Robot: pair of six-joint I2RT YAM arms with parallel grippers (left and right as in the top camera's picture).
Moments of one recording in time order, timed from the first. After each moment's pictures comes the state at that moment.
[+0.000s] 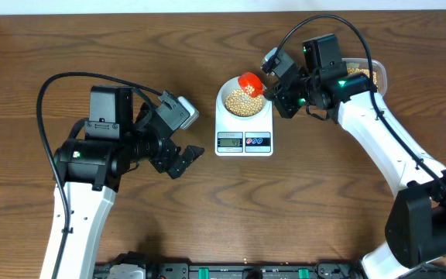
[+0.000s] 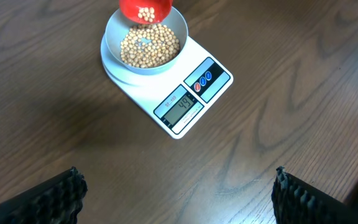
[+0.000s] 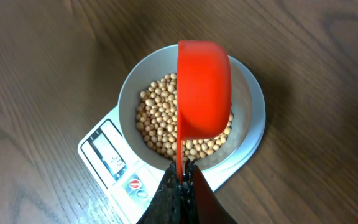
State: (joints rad) left arm -0.12 1.17 1.18 -1.01 0.52 0.59; right arm 0.32 1.76 1.38 -0.57 -0.46 -0.35
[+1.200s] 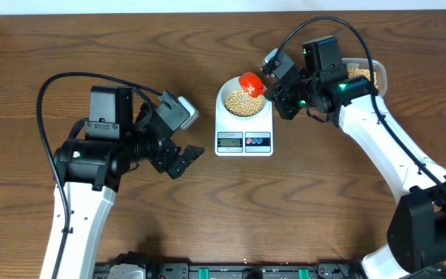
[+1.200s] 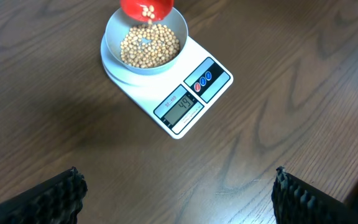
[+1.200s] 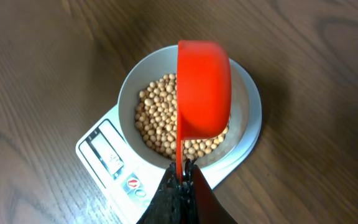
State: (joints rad) left arm -0.12 1.17 1.18 -1.01 0.52 0.59; right arm 0.33 1.73 1.35 -0.55 -0.44 -0.35
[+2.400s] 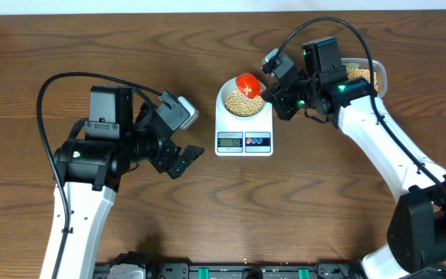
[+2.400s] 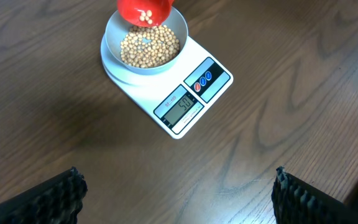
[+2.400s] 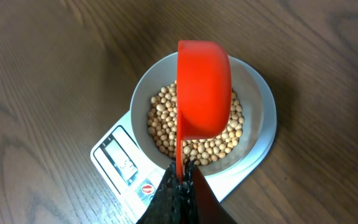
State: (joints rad) left arm -0.12 1.17 1.18 -1.01 0.52 0.59; right arm 0.33 1.73 1.34 -0.52 -0.48 -0.30
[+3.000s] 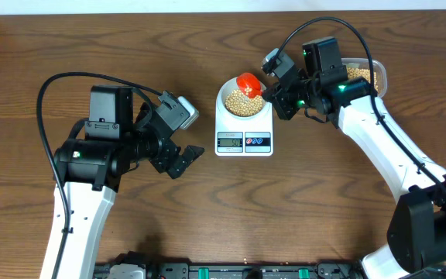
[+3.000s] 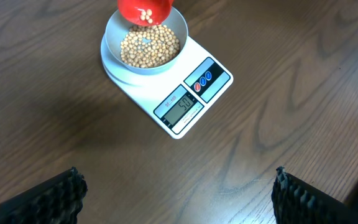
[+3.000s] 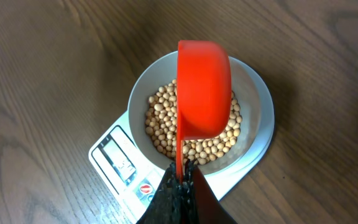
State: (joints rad) left arm -0.12 1.17 1.18 -1.01 0.52 0.59; right arm 0.33 1.73 1.34 -0.52 -0.48 -0.29
